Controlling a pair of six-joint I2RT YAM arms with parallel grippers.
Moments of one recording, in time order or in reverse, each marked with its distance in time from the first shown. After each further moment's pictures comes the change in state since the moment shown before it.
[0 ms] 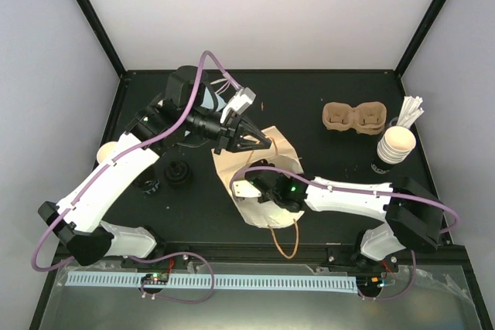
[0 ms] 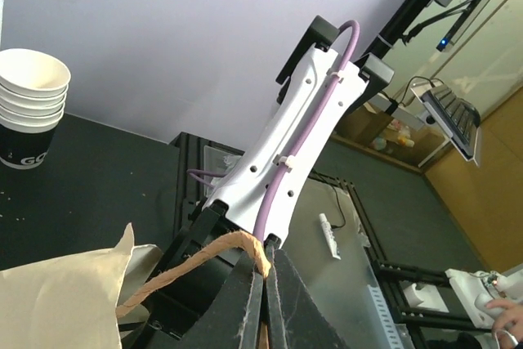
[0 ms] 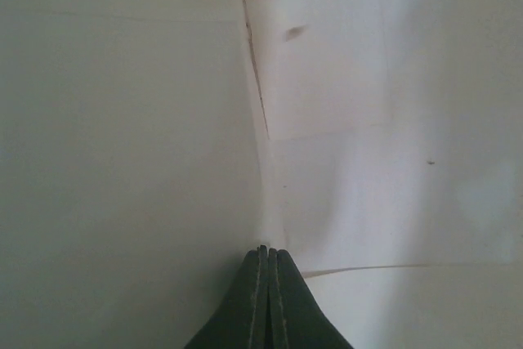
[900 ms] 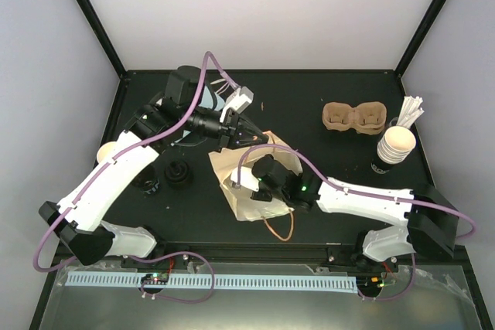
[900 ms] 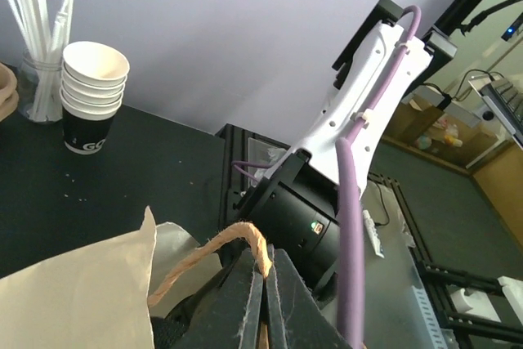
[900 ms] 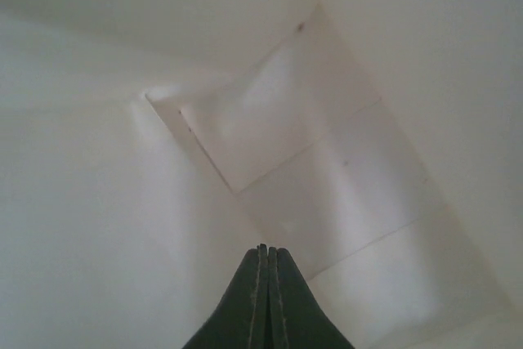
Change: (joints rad) left arm 0.037 0.006 0.001 -0.066 -0.089 0.095; right arm -0.003 -0.092 0.013 -0.005 -0.159 0.462
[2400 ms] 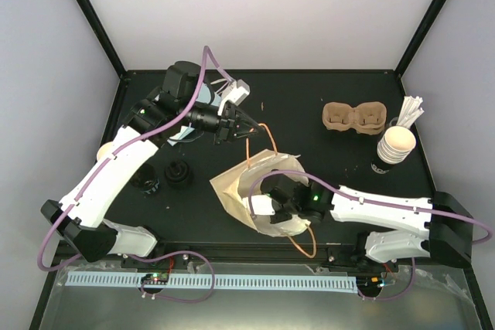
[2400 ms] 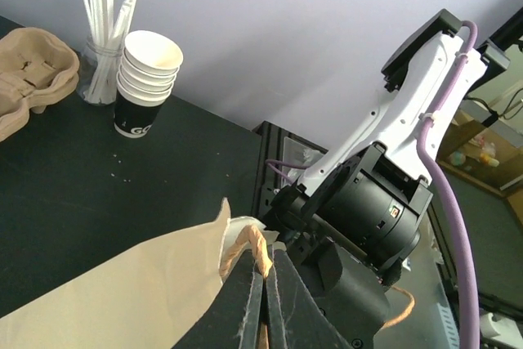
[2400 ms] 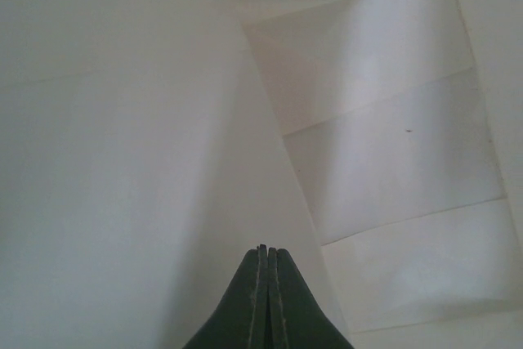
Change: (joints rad) left arm 0.052 0.027 0.040 -0.068 -0.065 0.006; right arm 0.069 -0.150 -0.093 -0.257 -0.159 -0.269
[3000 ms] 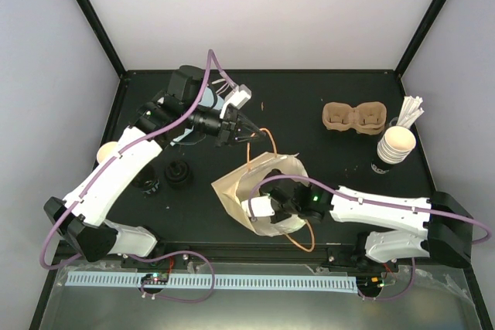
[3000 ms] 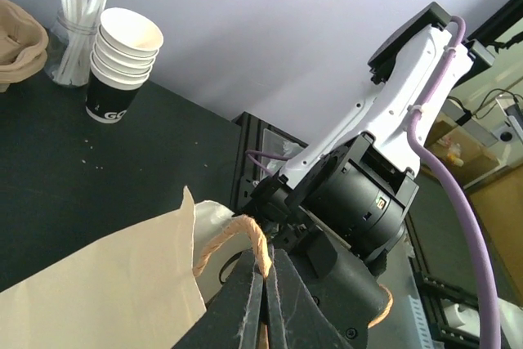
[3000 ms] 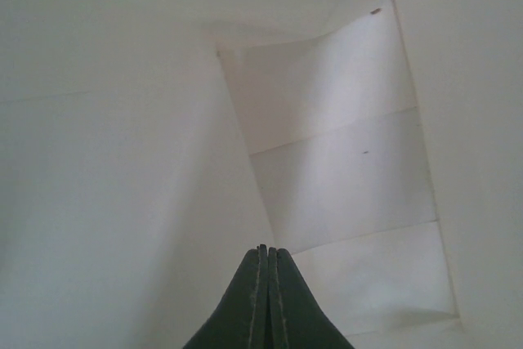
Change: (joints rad) left arm 0.000 0.002 -0.077 0.053 0.074 -0.040; right arm -0.014 0.012 0.007 0.055 0.009 -0.092
